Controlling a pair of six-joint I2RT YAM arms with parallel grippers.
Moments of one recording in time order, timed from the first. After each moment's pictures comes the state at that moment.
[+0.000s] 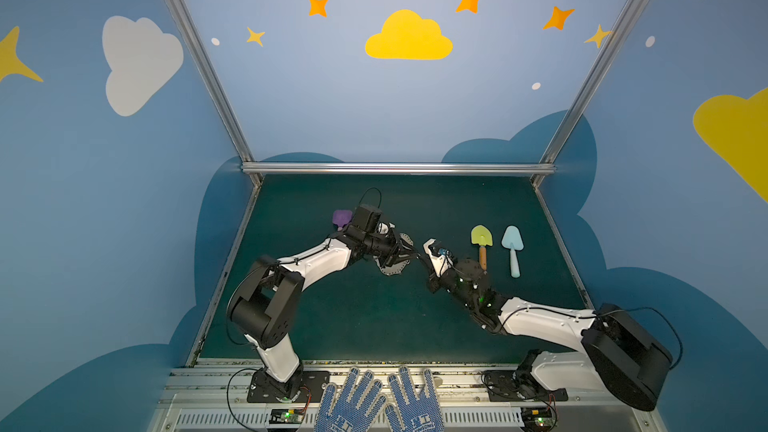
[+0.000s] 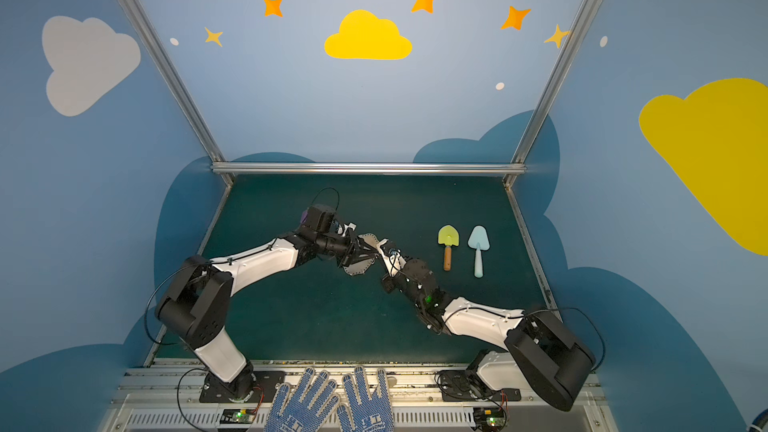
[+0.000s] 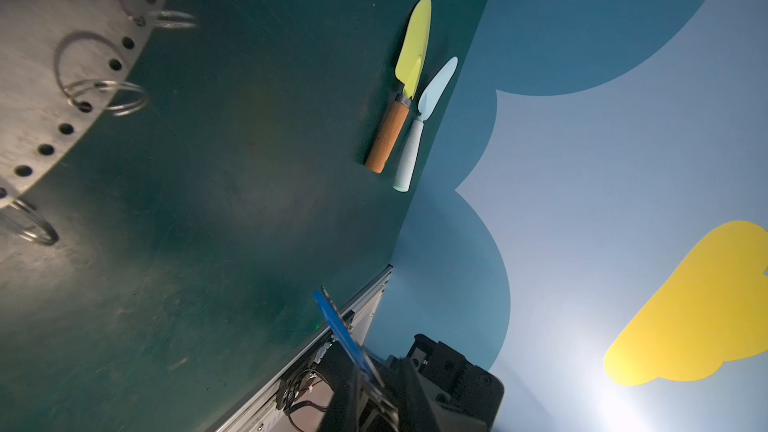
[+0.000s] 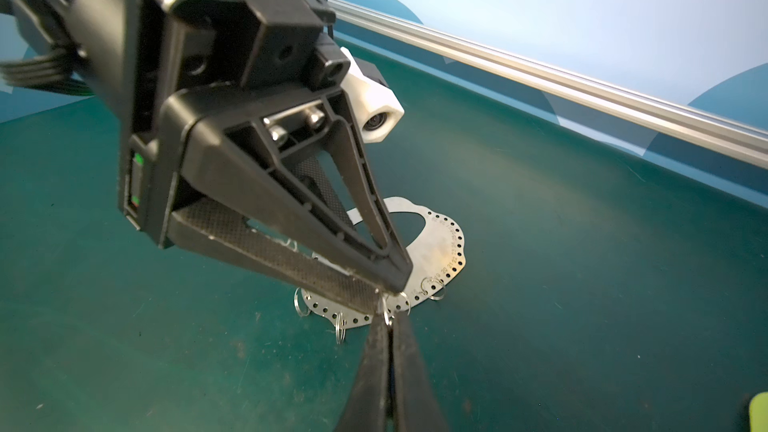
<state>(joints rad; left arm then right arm) -0.52 1.71 1.07 -0.04 0.78 -1.30 0.85 1.31 0.45 0.60 0.09 -0.03</state>
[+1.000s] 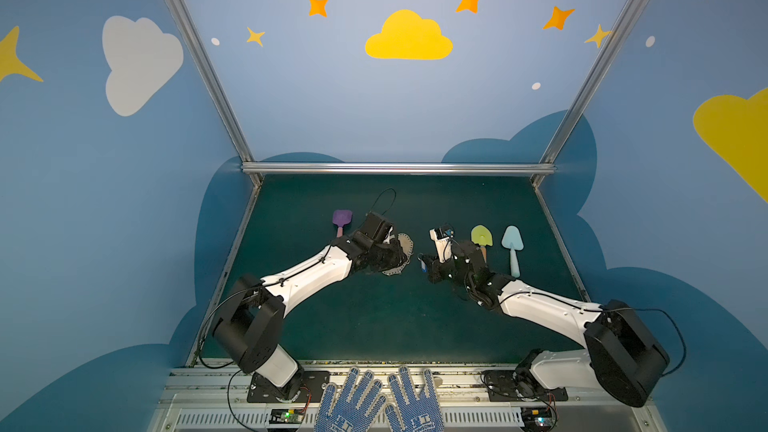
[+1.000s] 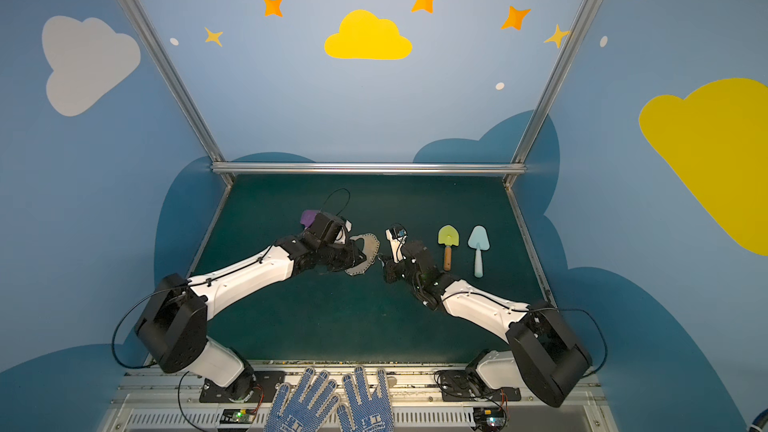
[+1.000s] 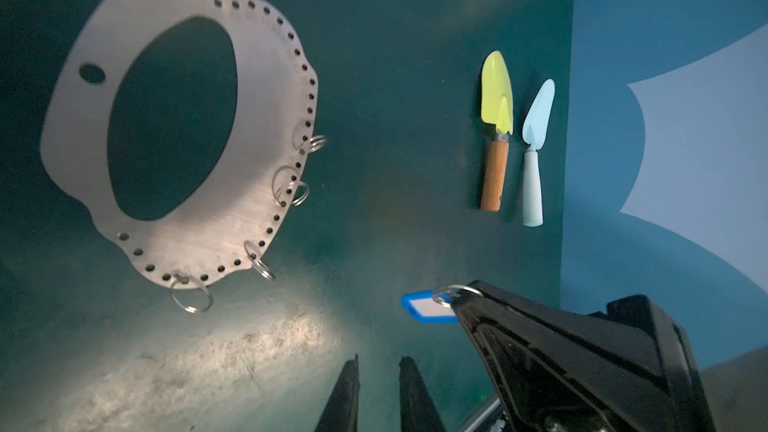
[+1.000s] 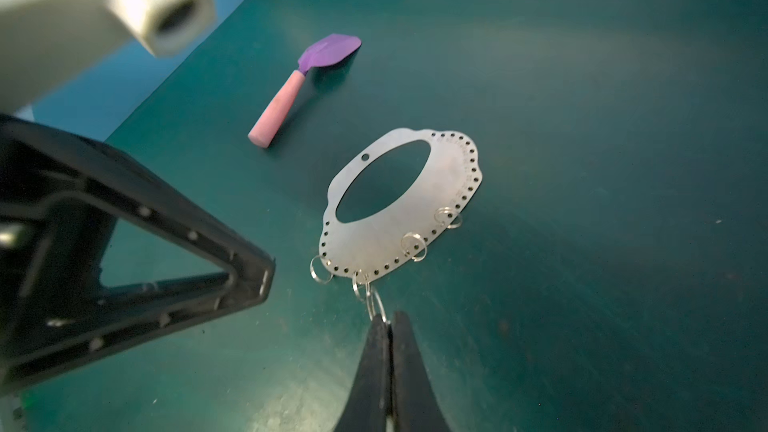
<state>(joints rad) -0.66 1.55 1.06 -0.33 0.25 -0.82 0.73 1.34 0.64 0.18 -0.04 0.31</state>
